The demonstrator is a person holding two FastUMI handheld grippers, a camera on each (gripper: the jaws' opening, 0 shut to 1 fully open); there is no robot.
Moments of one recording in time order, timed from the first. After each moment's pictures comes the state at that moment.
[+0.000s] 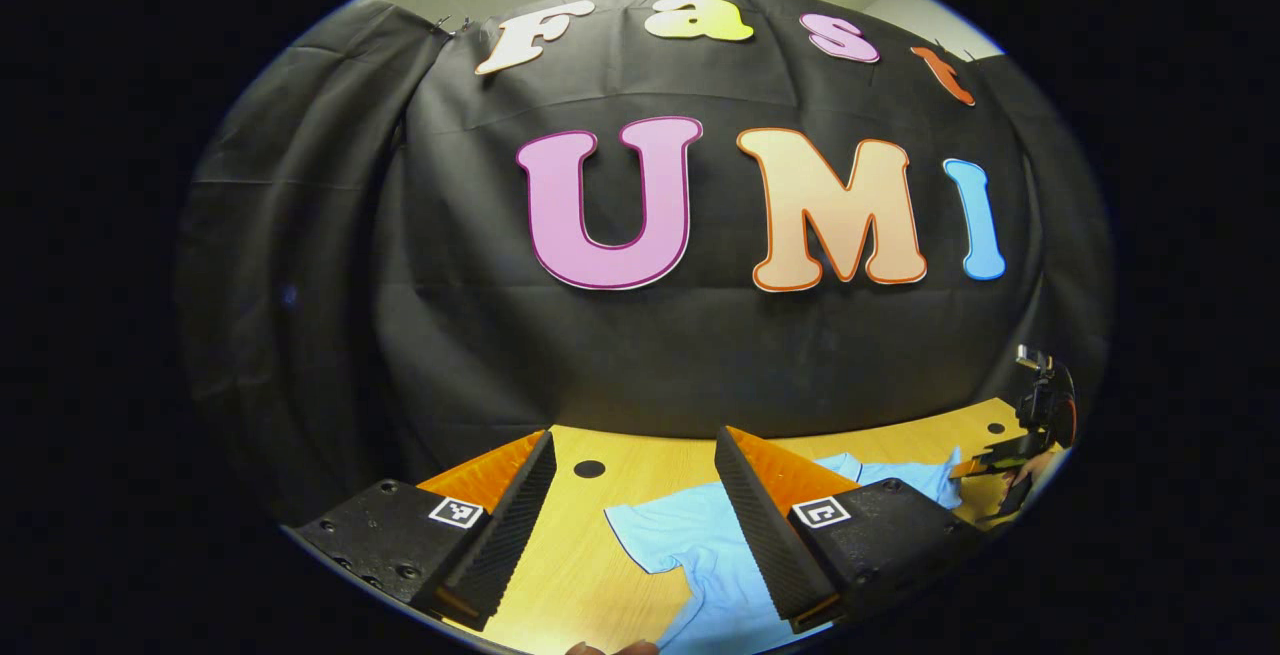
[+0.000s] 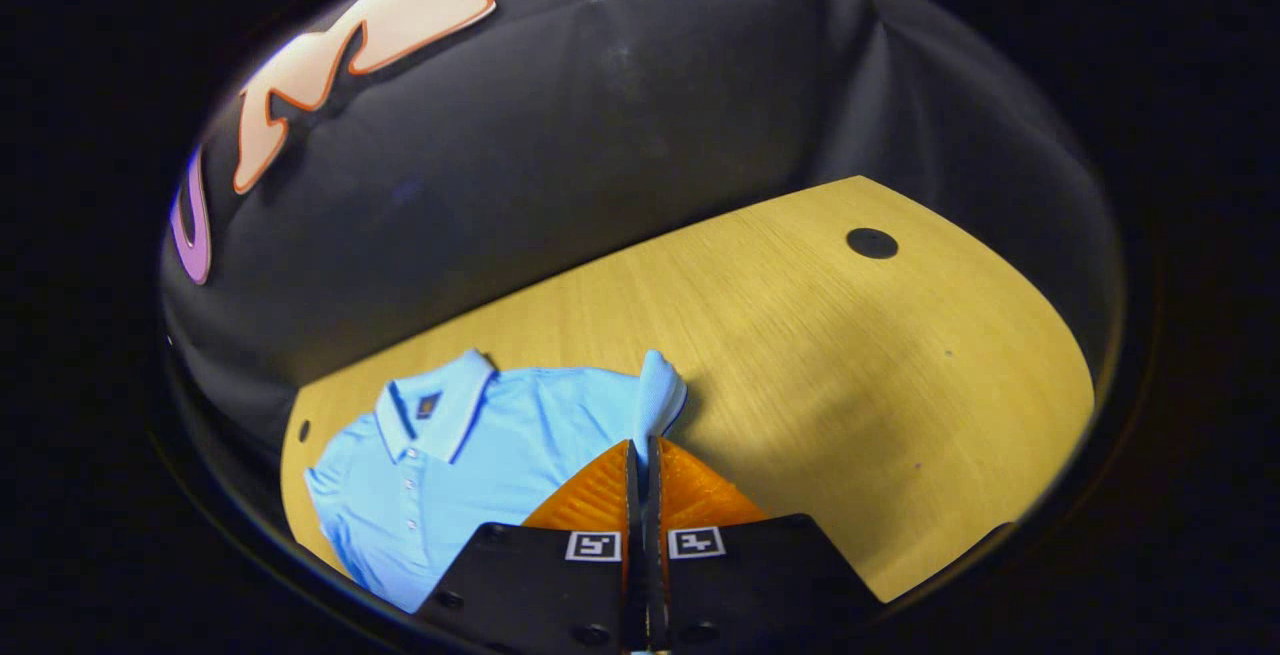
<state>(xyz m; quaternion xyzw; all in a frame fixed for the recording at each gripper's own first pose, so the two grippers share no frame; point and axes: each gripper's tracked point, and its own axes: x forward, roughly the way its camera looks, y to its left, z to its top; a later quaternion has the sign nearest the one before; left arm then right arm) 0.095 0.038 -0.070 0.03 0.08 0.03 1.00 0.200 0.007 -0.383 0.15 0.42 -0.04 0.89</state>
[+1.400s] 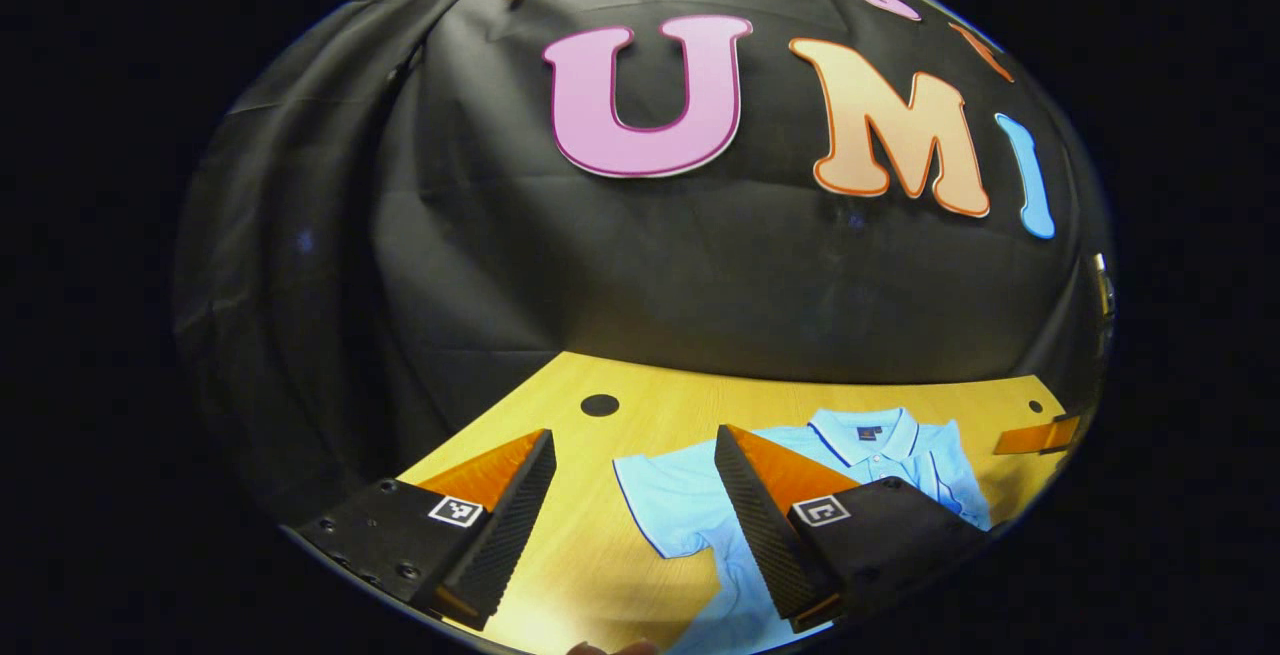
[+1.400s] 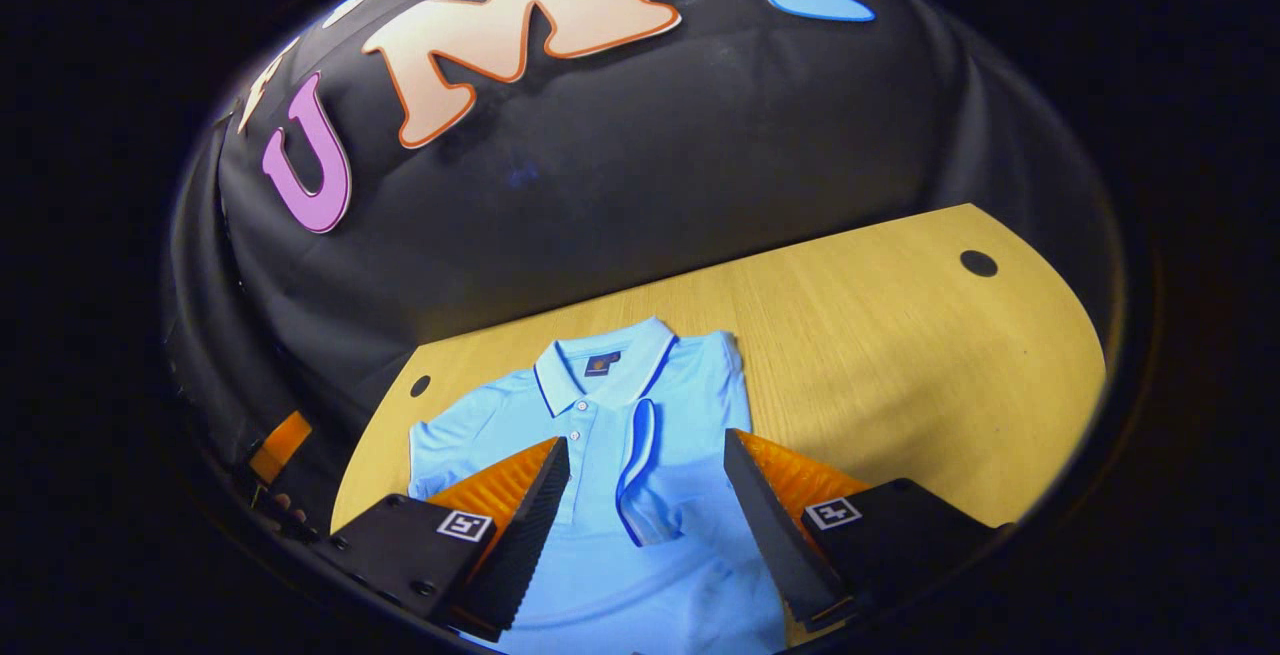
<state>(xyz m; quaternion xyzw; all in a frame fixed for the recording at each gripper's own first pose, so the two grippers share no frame) 0.153 0.074 -0.201 0.00 0.17 0.08 0.98 0.139 0.085 -0.323 0.13 0.40 0.10 0.90</state>
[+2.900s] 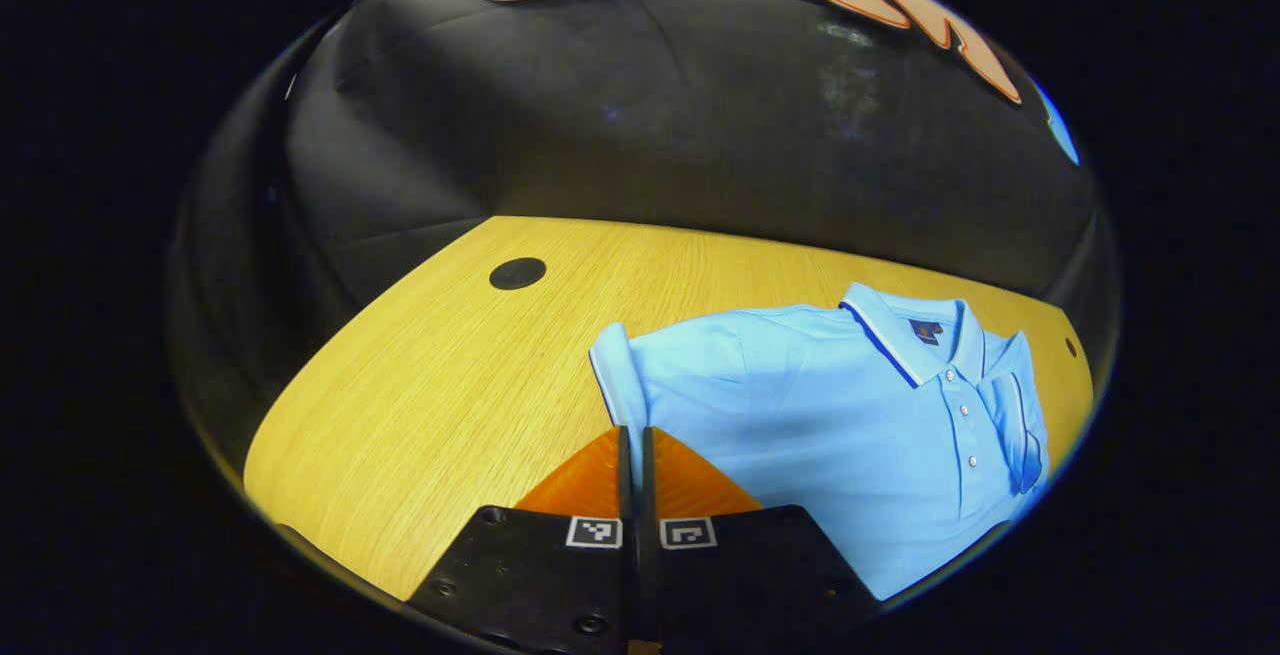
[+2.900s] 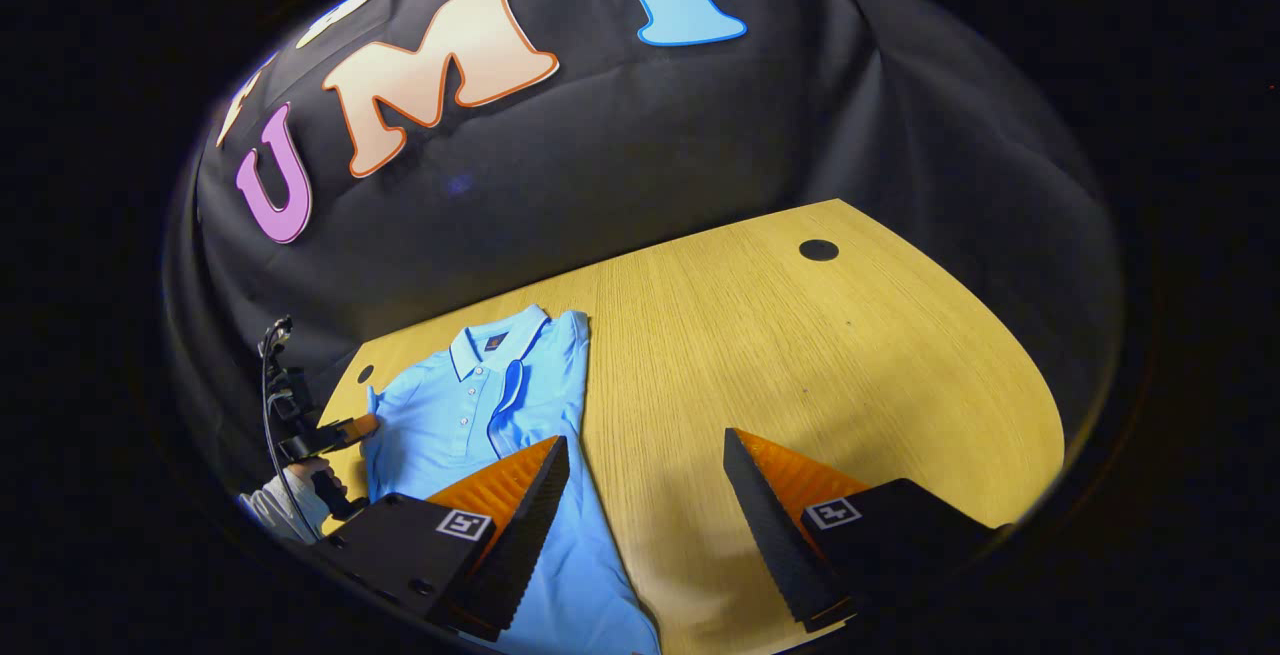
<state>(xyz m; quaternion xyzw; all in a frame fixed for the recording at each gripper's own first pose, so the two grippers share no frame) 0.203 0.037 -0.343 0.02 0.34 0.04 0.94 0.060 -0.048 -0.299 0.10 0.40 0.01 0.91</state>
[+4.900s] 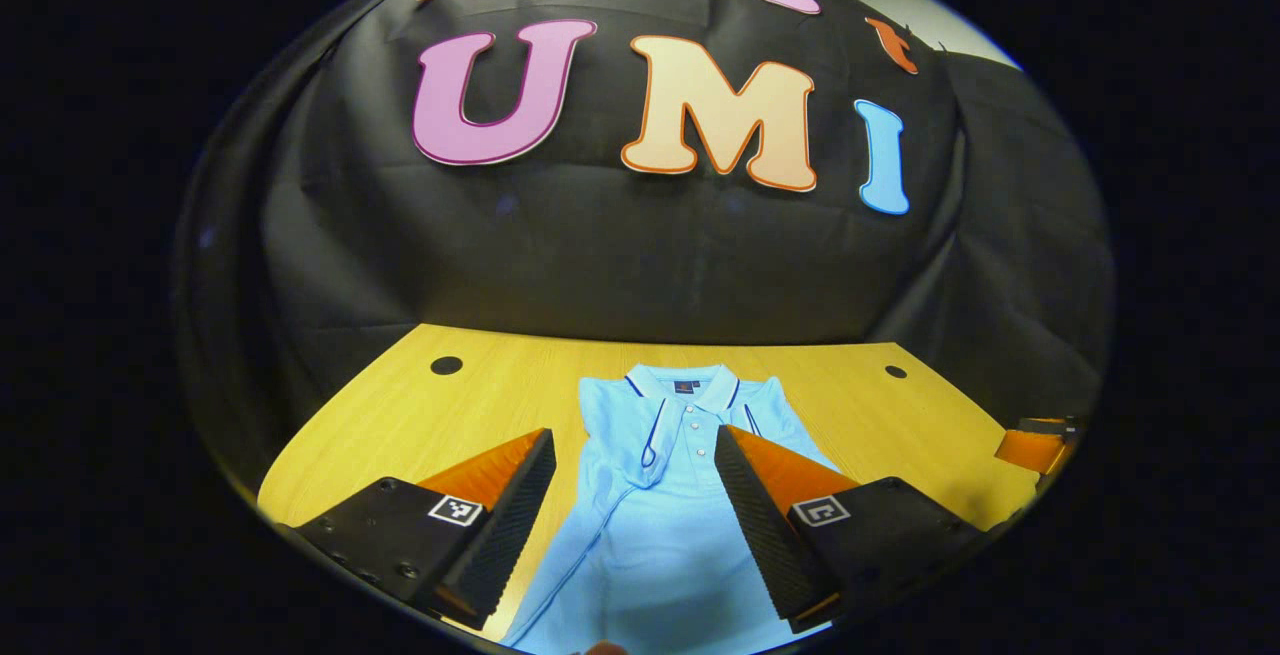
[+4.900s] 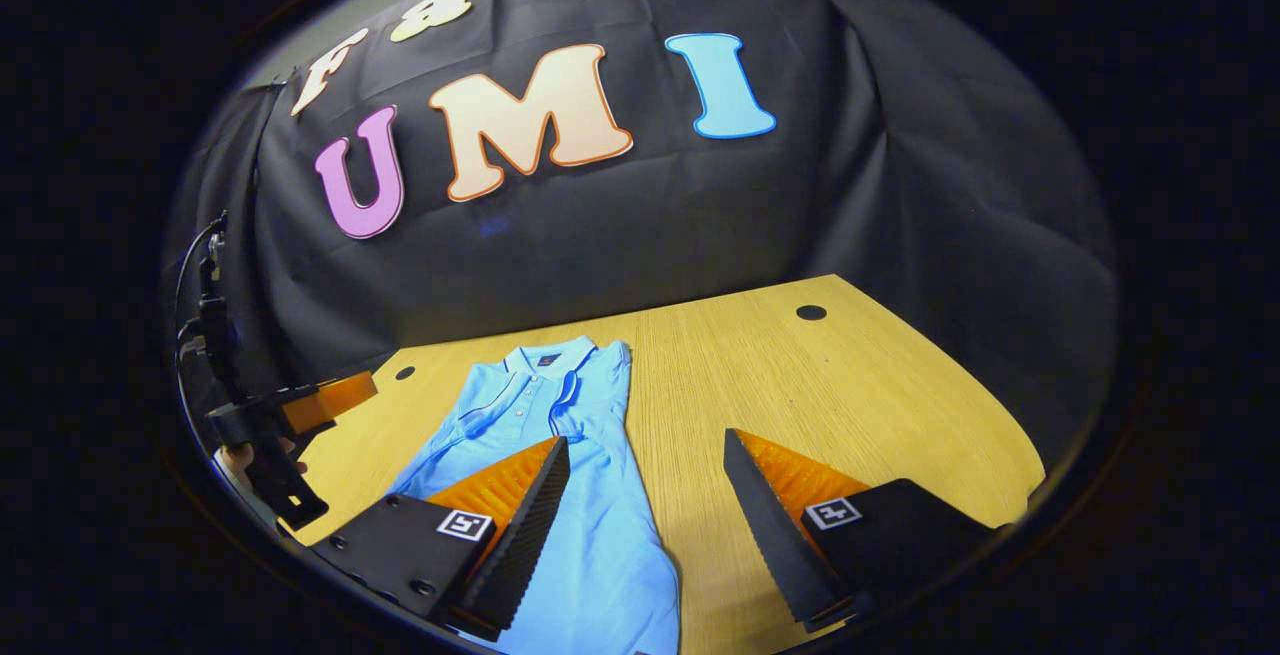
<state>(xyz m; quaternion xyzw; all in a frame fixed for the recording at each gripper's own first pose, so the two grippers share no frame) 0.040 -0.063 -0.172 -0.01 0.19 -0.11 0.98 -0.037 -0.019 -0.226 0.05 0.28 0.05 0.96</state>
